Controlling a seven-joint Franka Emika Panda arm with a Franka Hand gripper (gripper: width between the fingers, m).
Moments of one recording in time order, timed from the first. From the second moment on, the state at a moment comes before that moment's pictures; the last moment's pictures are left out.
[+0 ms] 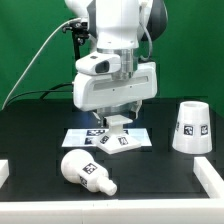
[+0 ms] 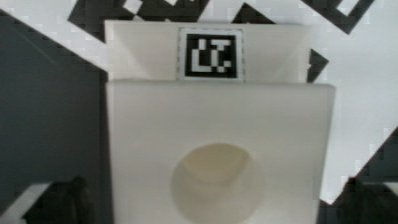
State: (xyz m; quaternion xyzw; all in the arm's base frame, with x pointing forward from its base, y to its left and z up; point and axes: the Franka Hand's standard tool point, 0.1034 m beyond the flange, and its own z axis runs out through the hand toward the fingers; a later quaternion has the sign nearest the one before) arm 0.373 0.007 0.050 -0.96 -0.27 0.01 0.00
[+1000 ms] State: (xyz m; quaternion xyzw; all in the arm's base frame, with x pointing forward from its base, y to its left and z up) arm 0.406 0.014 0.067 -0.99 -0.14 0.03 0.01
